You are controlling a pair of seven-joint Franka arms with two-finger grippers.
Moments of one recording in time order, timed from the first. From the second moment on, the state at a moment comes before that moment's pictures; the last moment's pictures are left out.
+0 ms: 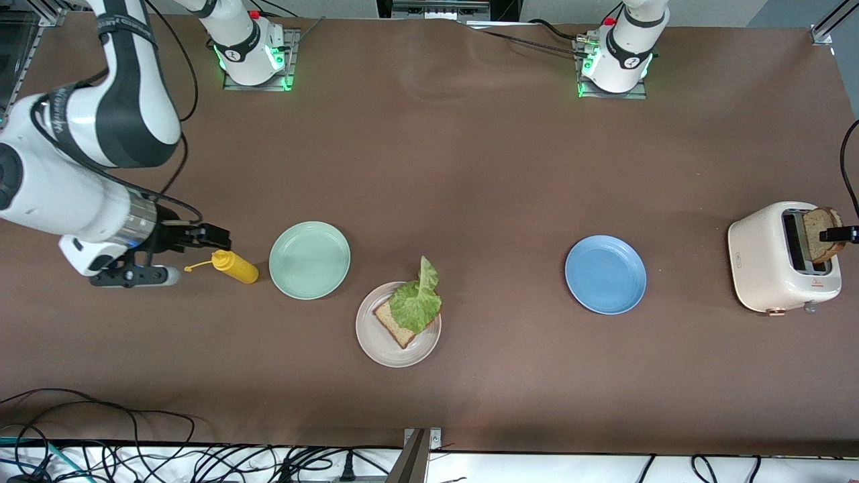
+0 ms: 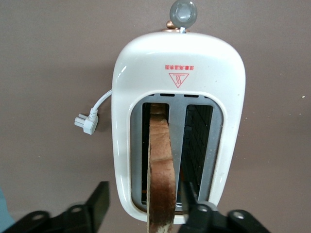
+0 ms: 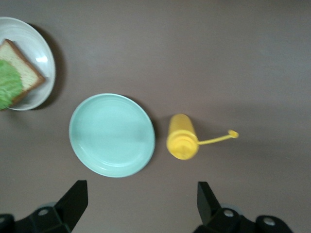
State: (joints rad) left arm 0.53 0.61 -0.09 -1.30 0.19 1.64 0.40; right arm 0.29 0.34 -0.21 -1.53 0.15 1.78 0.03
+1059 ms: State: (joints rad) left arm 0.52 0.52 -0.10 -1.21 0.20 1.47 0.48; right arm 0.10 0.29 -0.20 -1.63 0.09 1.77 -0.53
